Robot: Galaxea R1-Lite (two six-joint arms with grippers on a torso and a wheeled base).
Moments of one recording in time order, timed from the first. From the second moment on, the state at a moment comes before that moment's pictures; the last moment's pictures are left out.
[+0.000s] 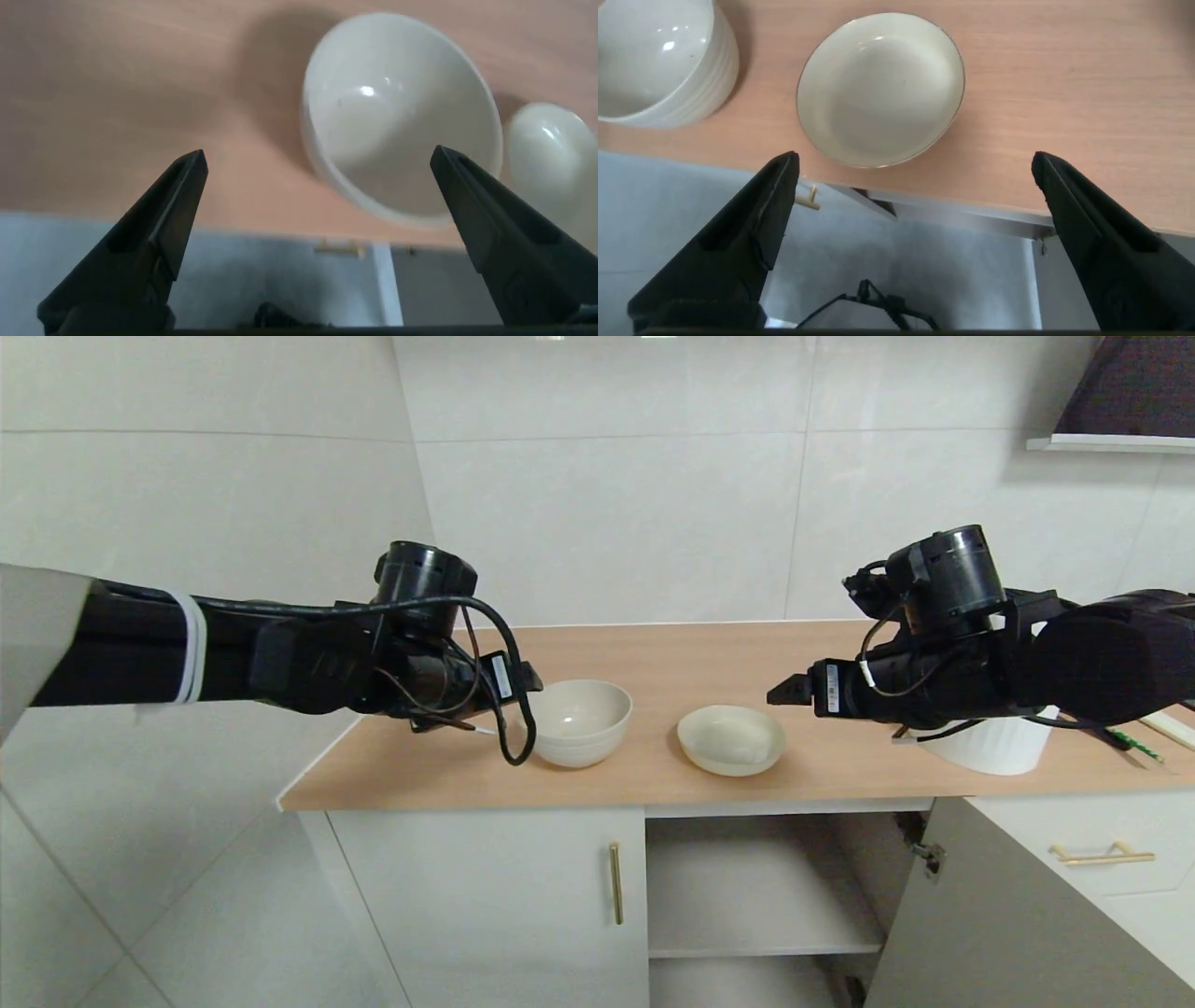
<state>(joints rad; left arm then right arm) -0.35 1.99 -1.45 0.11 0.17 -0.53 0.43 1.85 -1.35 0.09 -0.09 0.31</state>
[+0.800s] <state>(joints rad) -0.36 2.14 -1.47 0.02 0.19 -0.52 0.43 1.85 -1.33 0.09 -0.09 0.30</state>
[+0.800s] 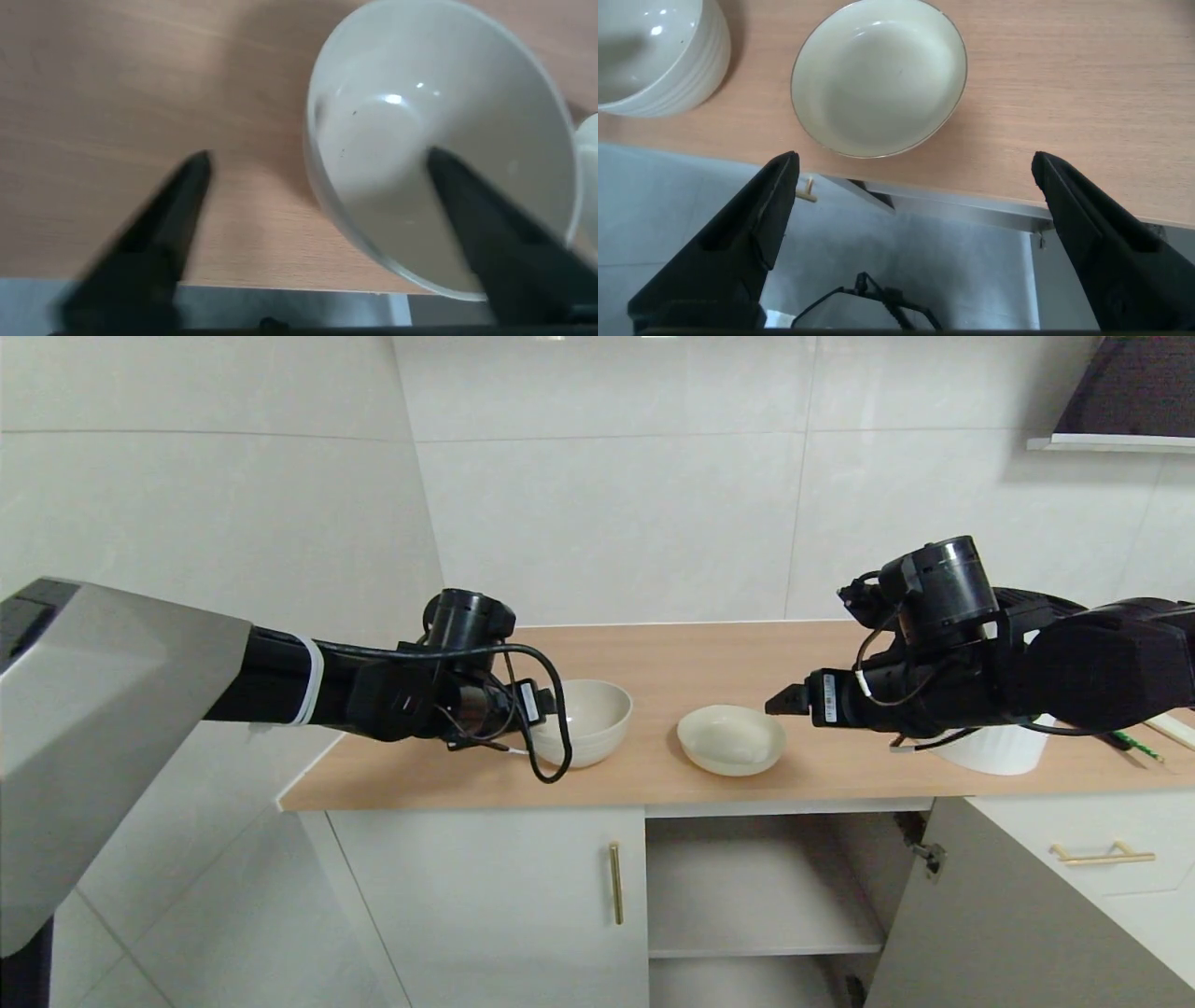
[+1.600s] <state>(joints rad) -0.37 2.07 -1.41 0.02 0.14 -0.52 0.43 1.88 -1.34 0.09 -0.16 0.30</state>
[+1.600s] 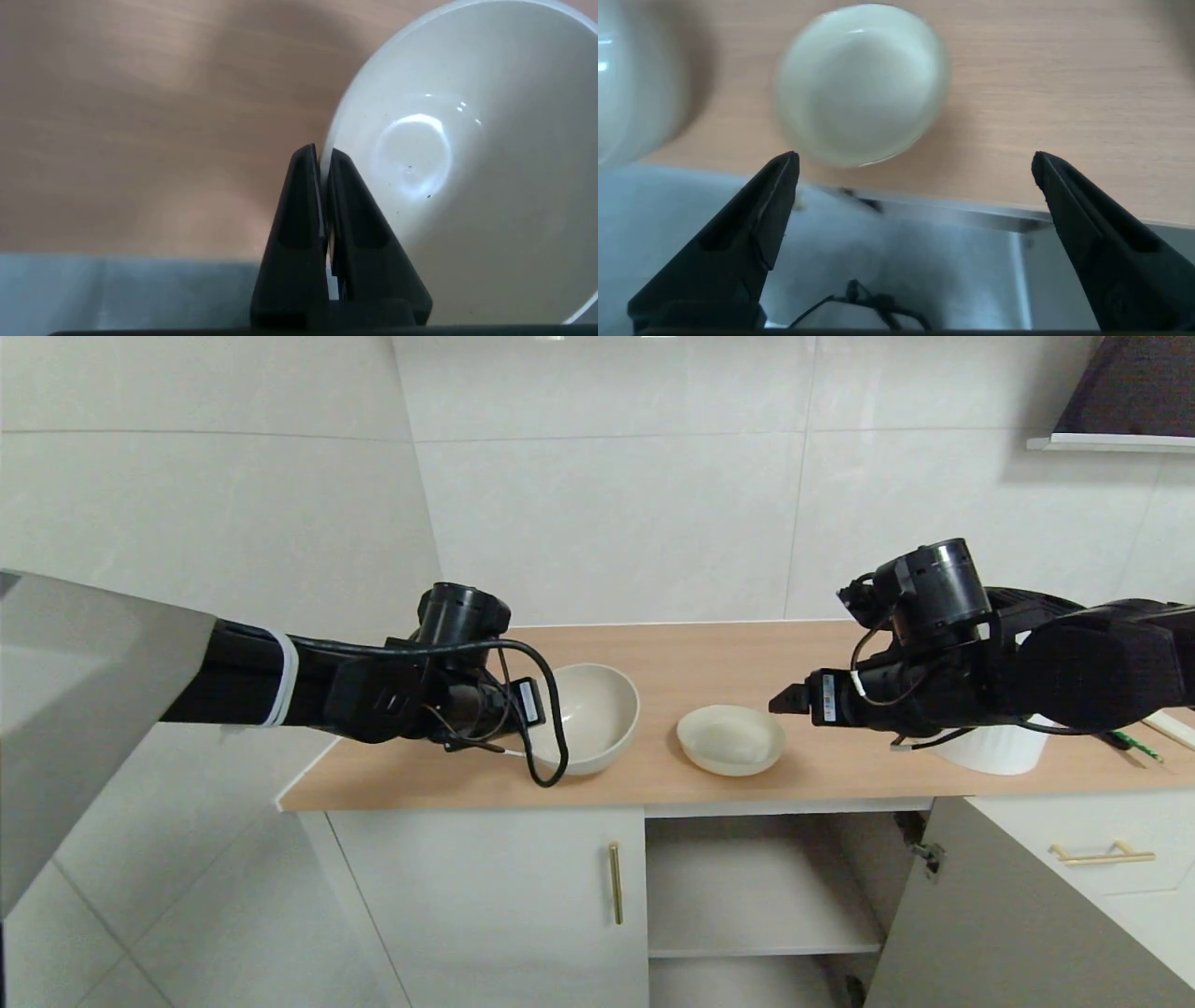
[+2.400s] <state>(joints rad) -0.44 1.95 -1.32 0.02 0.07 -0.52 0.41 2.16 -1.48 0.01 -0.35 0.37</state>
